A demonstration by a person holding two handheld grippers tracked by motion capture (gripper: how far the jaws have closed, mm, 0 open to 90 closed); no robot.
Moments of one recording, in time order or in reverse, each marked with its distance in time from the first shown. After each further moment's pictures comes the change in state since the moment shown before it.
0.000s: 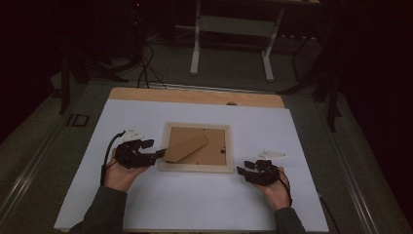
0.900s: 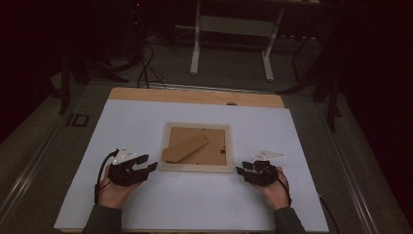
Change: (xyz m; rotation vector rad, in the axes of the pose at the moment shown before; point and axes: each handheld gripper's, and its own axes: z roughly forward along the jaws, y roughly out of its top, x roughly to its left) left arm -0.010 -0.049 -0.014 -0.016 0.067 0.018; right arm 0.004 0.002 0.001 0.004 0.002 -0.026
